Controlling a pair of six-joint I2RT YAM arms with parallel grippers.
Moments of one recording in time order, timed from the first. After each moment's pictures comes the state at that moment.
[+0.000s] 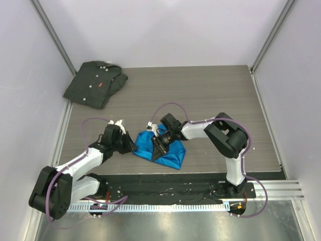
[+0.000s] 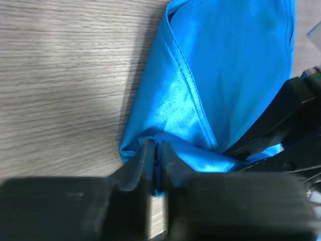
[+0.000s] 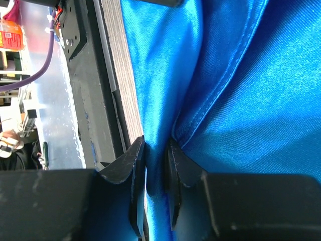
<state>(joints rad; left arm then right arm) -0.38 1.09 0.37 -0.10 0.24 -0.65 0.80 1.97 1.01 -0.05 -0.91 0.13</state>
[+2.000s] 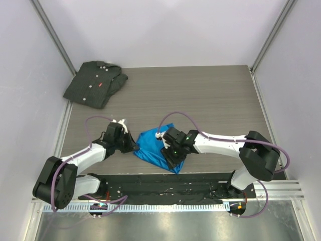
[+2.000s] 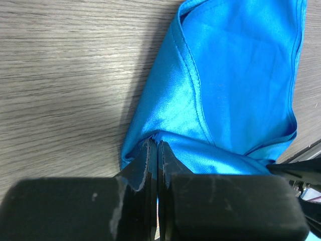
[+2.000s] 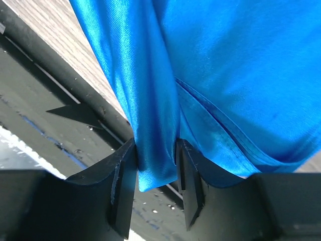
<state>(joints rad) -0.38 1.21 0.40 -0.06 0.27 -0.65 1.00 1.55 0.89 -0.53 -0.20 0.31</state>
